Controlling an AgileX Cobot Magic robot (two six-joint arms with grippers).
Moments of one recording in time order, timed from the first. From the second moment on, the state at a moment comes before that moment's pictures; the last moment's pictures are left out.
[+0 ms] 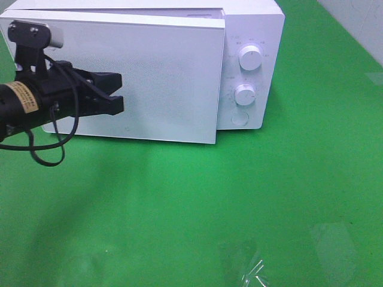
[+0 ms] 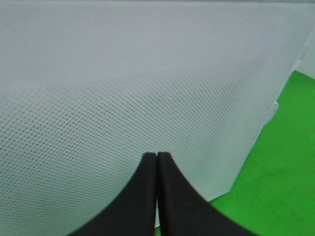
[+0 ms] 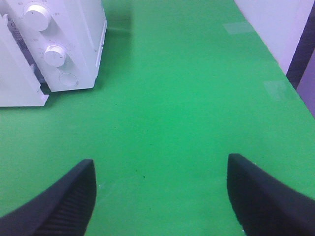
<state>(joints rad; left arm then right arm) -0.41 1.74 -0.67 0.37 -0.76 -0.34 0.08 0.00 -0.50 -0.13 0.97 0.14</state>
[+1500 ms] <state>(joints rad) -0.60 1.89 -1.12 0.18 -0.16 -0.25 0.08 0.00 -0.50 -0.13 0.97 0.14</state>
